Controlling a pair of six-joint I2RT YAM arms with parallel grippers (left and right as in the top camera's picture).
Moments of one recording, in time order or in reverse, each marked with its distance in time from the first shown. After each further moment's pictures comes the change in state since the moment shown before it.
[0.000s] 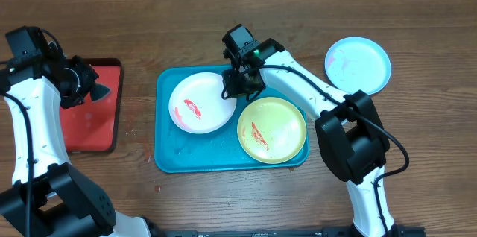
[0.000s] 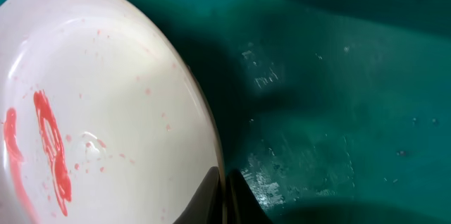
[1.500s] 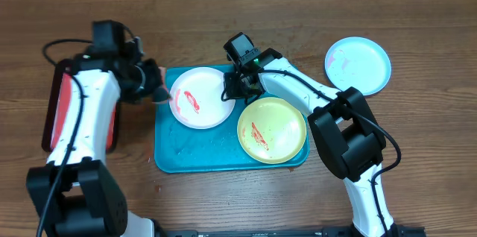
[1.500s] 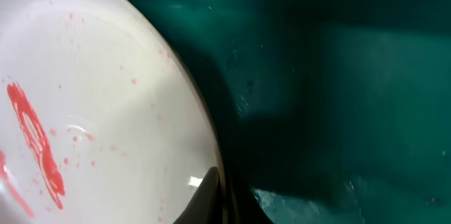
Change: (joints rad) left arm -0.357 0.000 -0.111 0.027 0.079 0.098; right arm 0.001 0.031 -0.092 0.164 0.034 0.116
